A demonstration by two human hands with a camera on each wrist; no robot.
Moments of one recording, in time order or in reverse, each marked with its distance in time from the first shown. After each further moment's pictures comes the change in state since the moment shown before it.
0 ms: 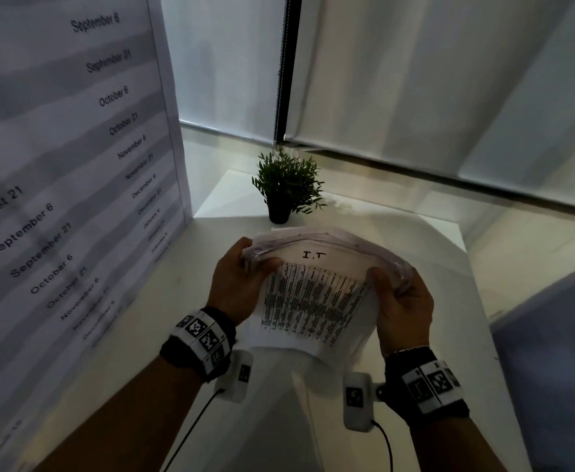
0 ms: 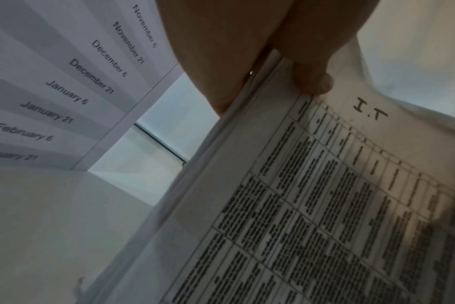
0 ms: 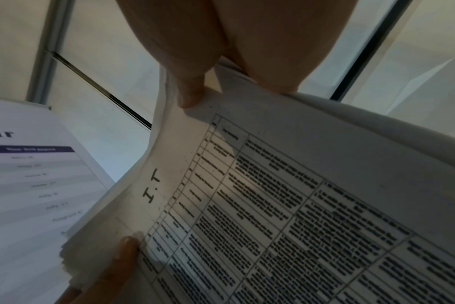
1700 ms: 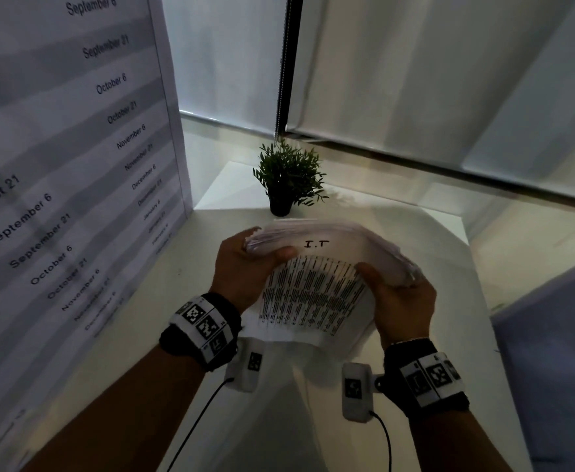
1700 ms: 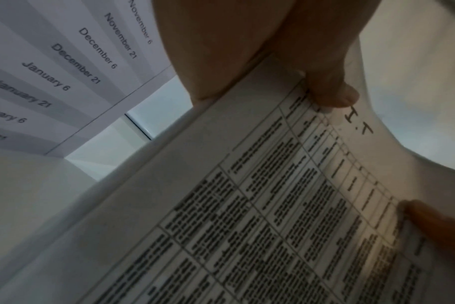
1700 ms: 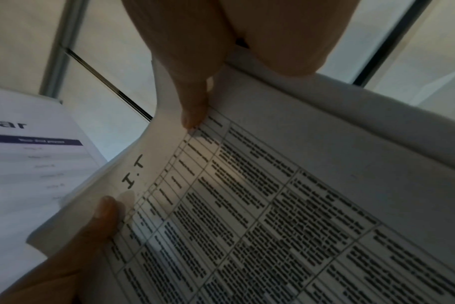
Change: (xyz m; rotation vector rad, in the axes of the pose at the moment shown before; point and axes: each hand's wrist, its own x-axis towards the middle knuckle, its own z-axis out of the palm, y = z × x) left_hand 0.001 0.025 0.004 -0.226 -0.023 -0.073; right_hand -0.001 -0.008 0.004 -0.023 -0.004 0.078
